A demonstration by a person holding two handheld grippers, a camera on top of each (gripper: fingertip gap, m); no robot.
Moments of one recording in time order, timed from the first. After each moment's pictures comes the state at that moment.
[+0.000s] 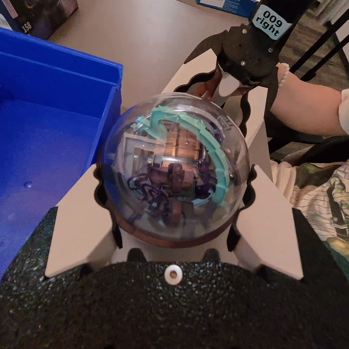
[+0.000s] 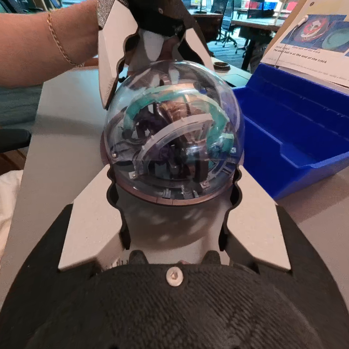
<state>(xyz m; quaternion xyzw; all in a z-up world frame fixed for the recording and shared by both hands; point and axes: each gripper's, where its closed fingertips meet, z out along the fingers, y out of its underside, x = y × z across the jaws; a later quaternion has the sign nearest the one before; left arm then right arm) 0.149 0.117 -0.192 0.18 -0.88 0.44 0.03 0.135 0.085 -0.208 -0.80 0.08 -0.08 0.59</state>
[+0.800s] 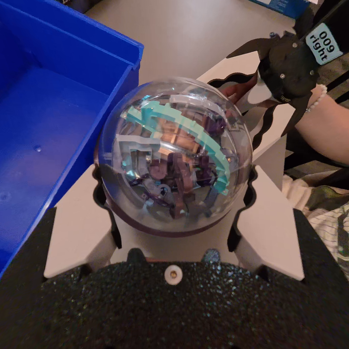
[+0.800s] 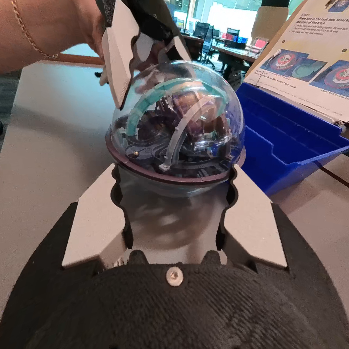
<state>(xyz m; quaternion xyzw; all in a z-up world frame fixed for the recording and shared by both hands) 0.144 0.124 -0.199 0.28 -0.87 0.41 -0.02 0.125 0.076 -0.209 -0.78 0.06 -0.16 0.60</state>
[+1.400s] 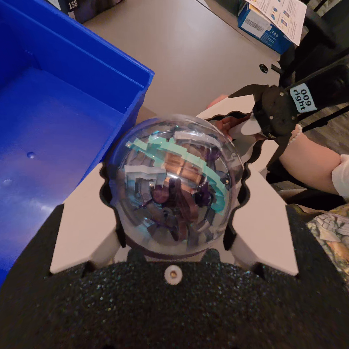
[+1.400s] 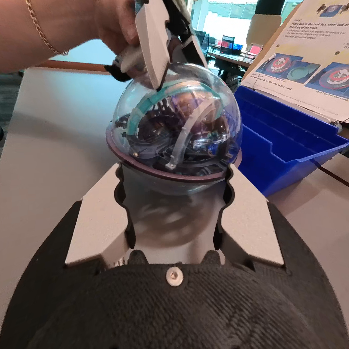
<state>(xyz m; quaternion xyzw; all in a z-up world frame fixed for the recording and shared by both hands) 0.163 0.111 -0.182 0.32 -0.85 0.43 0.03 0.123 0.075 -0.208 -0.77 0.07 -0.16 0.62</state>
